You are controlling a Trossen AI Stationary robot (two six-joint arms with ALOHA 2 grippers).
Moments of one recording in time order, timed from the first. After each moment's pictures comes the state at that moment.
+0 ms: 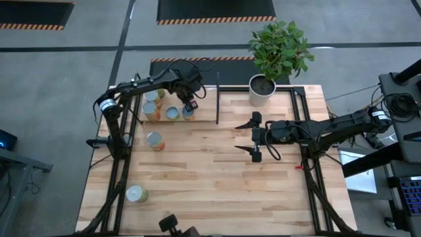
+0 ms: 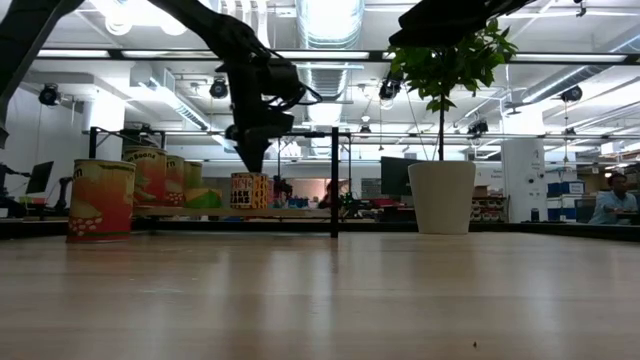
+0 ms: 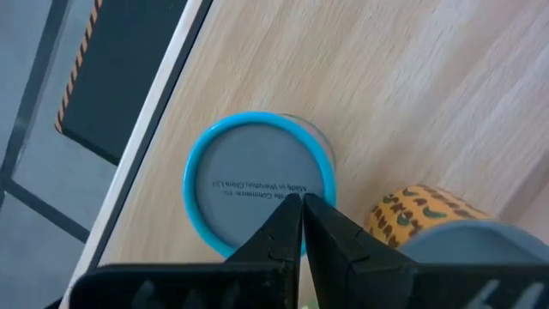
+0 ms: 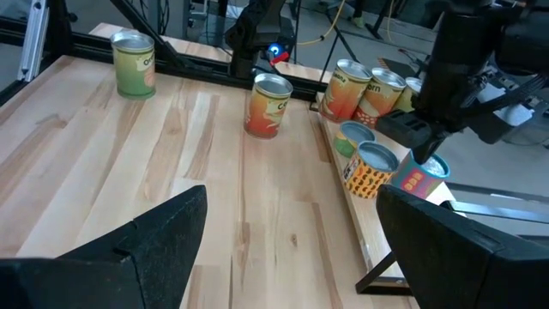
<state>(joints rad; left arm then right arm) 0.61 1.86 1.52 -0.93 -0.17 0.14 0.13 1.10 0.79 -0.01 0.21 -0.16</state>
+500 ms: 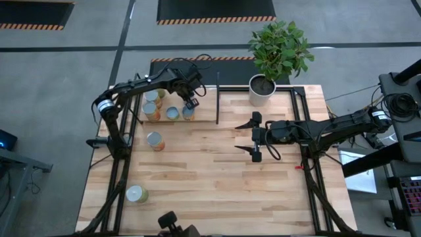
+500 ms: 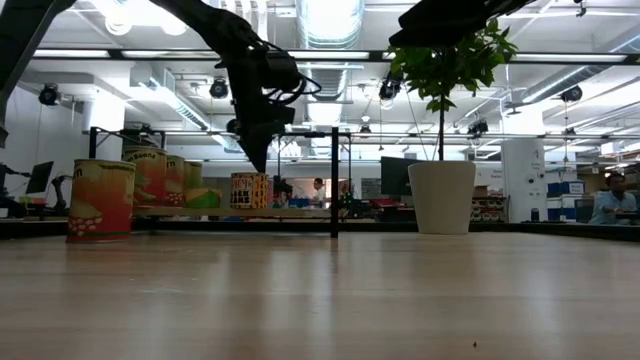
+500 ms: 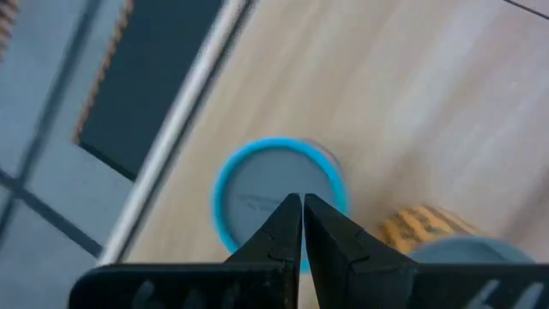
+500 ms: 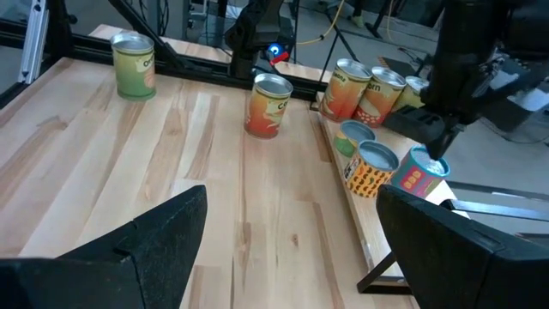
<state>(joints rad) 0.60 1.83 1.52 -0.89 -0.20 0.13 0.13 1.10 0.79 -0.01 0.21 -0.16</state>
